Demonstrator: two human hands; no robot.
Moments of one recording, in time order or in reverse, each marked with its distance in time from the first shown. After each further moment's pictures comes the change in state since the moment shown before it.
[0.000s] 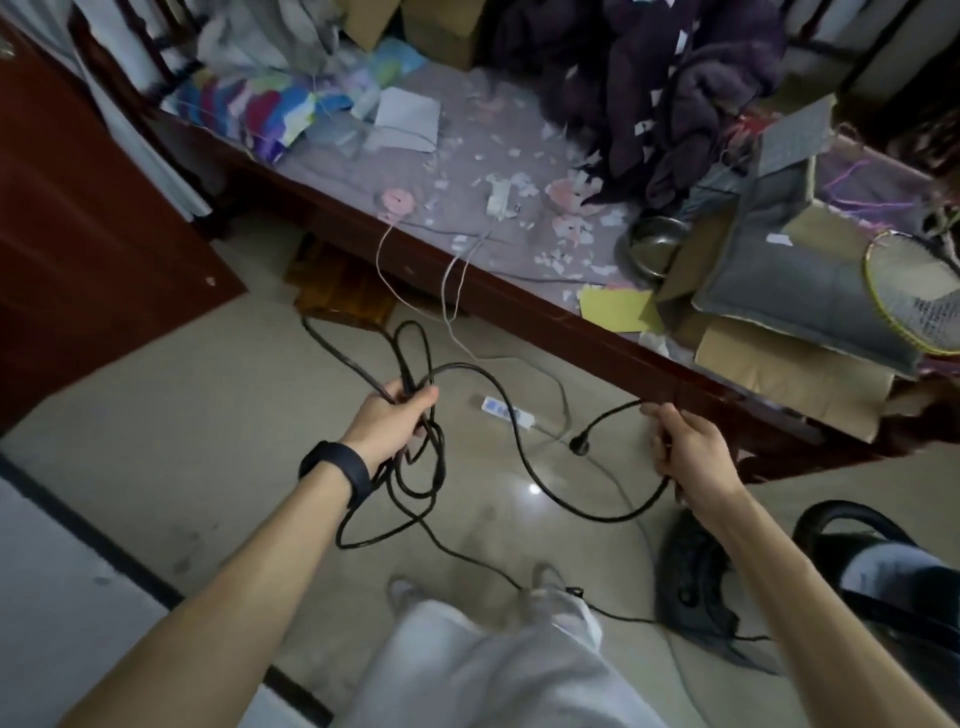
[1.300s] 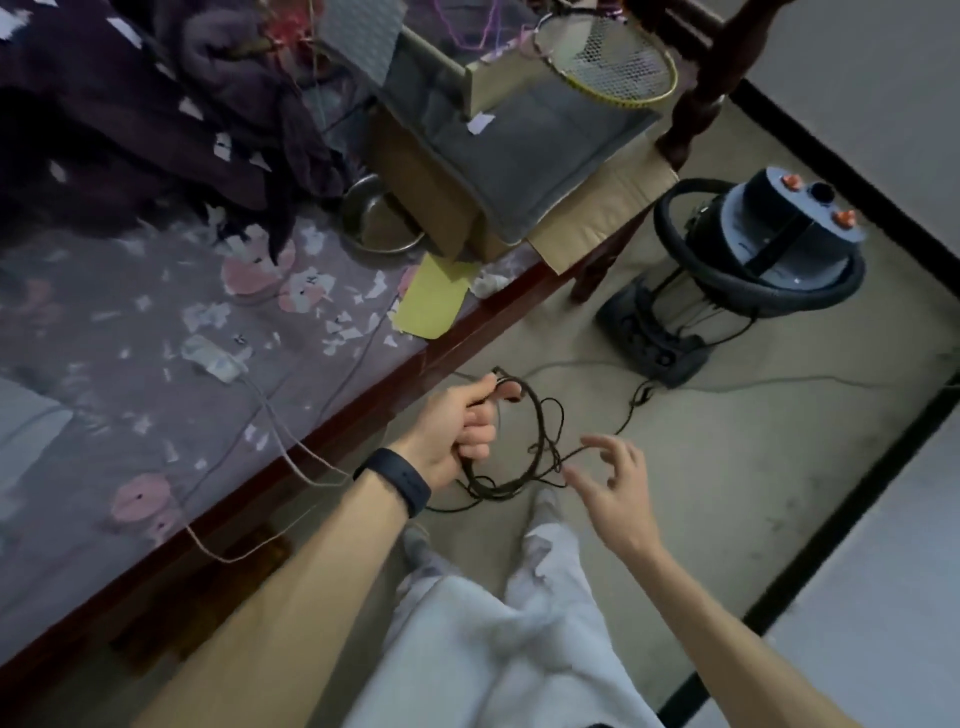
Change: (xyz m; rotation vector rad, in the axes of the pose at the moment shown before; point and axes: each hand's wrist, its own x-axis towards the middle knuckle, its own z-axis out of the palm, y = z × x) left_hand 0.228 0.191 0.128 0.248 -1.284 -0.419; right_hand 0.059 0.012 0.226 0.215 0.885 0.334
